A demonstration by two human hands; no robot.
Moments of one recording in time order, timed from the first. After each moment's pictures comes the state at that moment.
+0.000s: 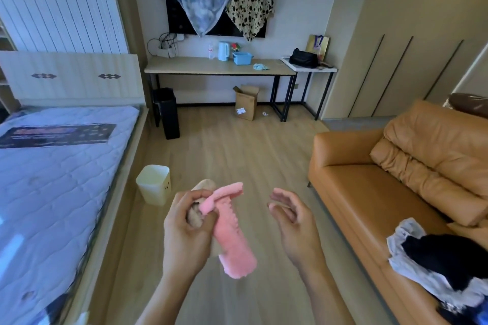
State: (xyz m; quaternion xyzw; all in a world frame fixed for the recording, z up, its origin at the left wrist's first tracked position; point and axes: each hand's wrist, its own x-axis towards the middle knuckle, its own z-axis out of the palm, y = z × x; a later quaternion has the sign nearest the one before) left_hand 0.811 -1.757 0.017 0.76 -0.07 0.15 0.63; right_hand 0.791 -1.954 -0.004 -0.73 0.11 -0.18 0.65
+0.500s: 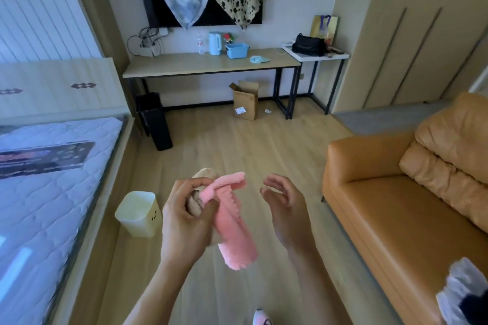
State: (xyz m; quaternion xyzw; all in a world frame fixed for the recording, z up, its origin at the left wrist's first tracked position) left_hand 1.139 -1.900 0.006 0.79 -0.08 0.13 0.59; right_hand 1.127 -2.085 -0.027 -0.71 0.12 -0.17 0.67
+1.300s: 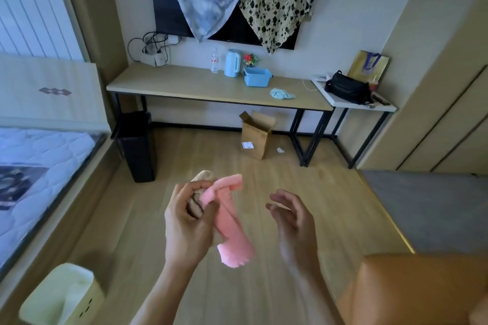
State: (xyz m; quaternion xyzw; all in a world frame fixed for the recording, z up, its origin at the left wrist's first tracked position) left_hand 1.697 -2.080 -0.002 0.76 -0.01 0.20 0.62; right_hand 1.684 -2.269 -0.022 -0.74 0.07 -0.16 0.65
